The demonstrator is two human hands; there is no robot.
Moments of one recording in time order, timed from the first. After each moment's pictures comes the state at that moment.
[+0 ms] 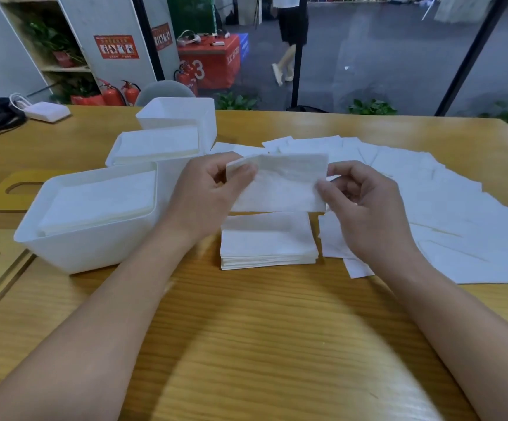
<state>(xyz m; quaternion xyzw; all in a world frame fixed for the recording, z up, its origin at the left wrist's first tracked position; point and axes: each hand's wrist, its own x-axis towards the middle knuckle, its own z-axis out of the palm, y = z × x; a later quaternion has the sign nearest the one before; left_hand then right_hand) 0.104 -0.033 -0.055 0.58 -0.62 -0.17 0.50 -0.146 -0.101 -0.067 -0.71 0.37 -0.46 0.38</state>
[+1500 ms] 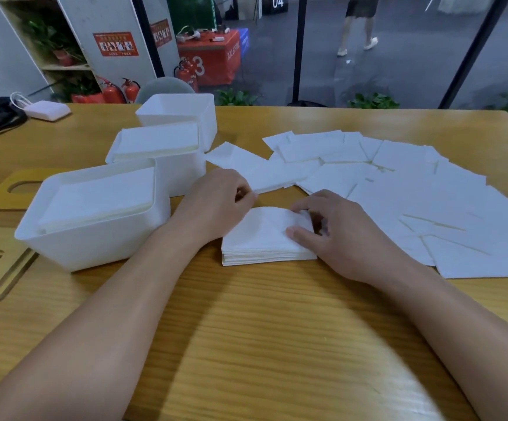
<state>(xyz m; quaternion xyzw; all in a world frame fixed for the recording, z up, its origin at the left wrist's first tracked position) 0.117 -0.062 -0.088 0.70 -0.68 -0.01 0.21 -0.146 -0.104 -0.103 -0.86 0.39 -0.22 0.25</state>
